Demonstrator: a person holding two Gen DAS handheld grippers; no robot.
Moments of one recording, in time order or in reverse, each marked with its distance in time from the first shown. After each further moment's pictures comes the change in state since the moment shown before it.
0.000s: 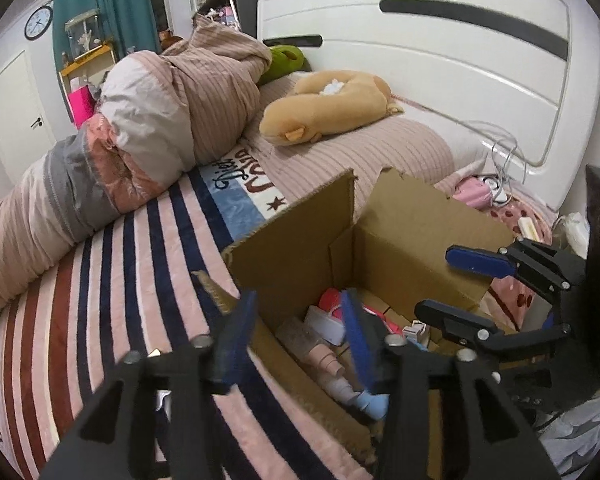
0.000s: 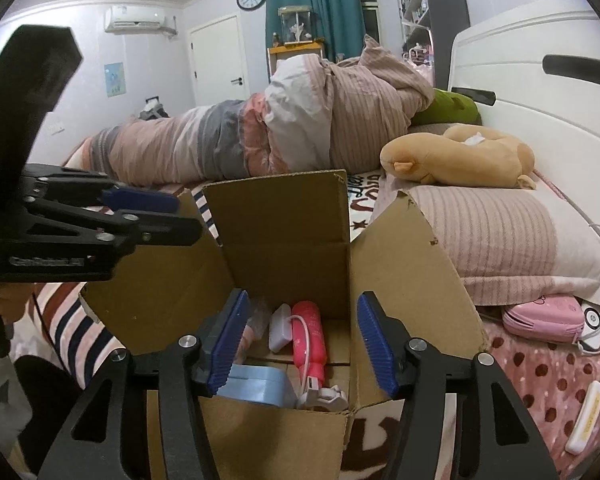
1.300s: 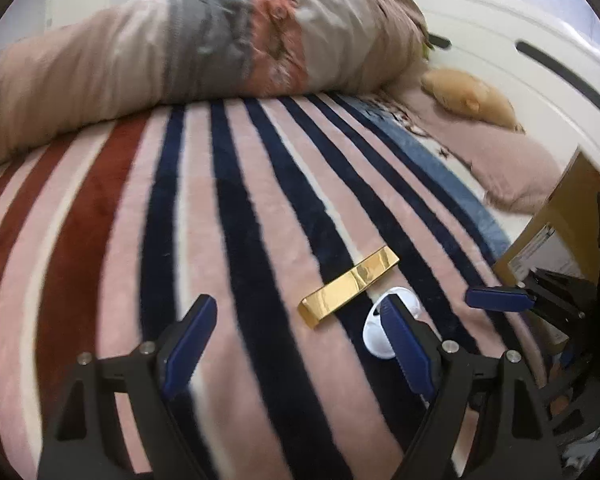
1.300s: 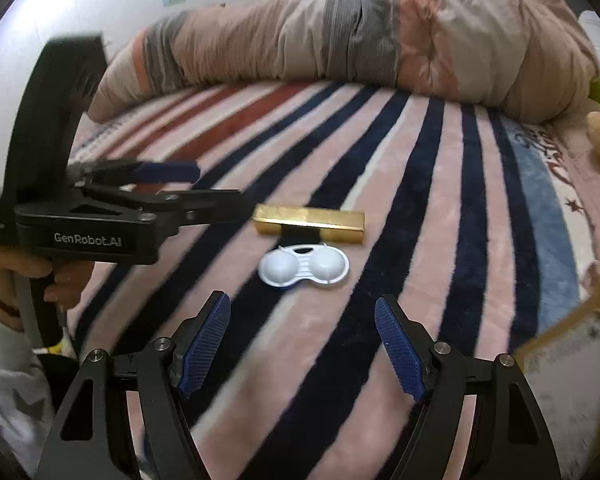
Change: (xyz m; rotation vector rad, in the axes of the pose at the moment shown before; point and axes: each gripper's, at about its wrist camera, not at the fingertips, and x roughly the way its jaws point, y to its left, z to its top) left arm 0.078 0.264 -0.151 -0.298 0.061 -0.036; right arm 0.202 0.206 0.007 -0.153 0.317 0.218
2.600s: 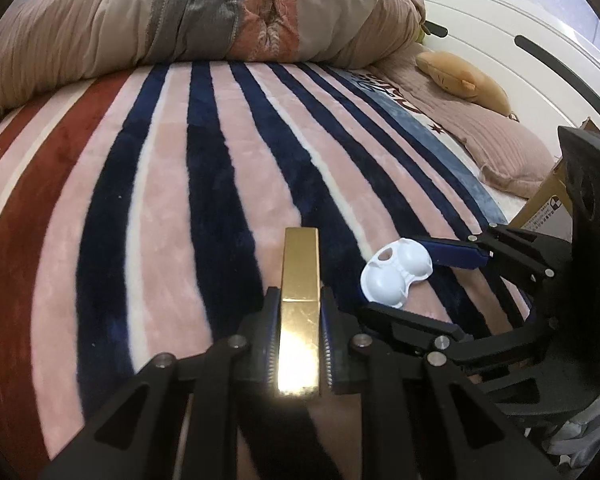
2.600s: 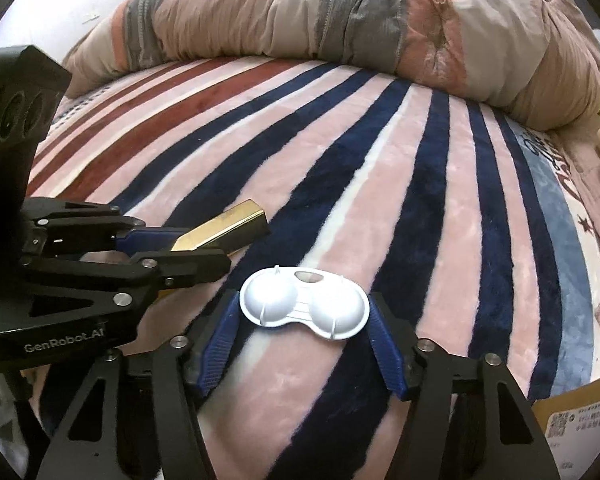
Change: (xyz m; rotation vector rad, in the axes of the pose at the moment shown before) left arm 0.023 0.001 -0.031 -0.061 0.048 -0.069; right arm 0.052 0.011 0.009 -0.055 0.030 -0.104
